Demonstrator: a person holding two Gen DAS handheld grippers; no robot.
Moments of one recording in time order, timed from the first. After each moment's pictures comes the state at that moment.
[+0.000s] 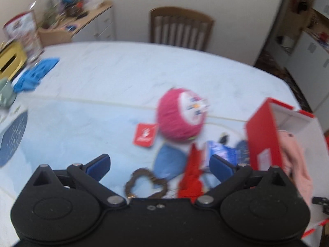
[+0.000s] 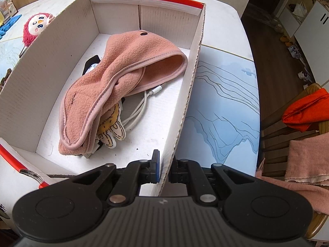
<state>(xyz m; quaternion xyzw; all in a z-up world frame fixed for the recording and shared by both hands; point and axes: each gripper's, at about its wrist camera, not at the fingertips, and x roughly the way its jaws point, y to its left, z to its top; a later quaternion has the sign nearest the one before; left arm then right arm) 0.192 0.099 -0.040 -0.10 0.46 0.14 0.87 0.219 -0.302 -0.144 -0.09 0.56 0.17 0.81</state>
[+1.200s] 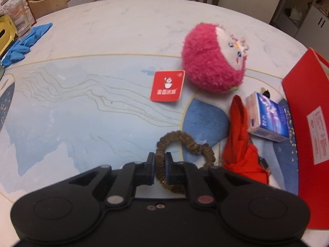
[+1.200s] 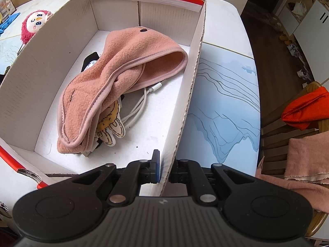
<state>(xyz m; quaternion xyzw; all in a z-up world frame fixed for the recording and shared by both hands) 0.195 0.122 -0.122 -0.08 0.54 0.12 0.83 0.218 -0.302 -0.148 -0.09 0.56 0.17 0.80</state>
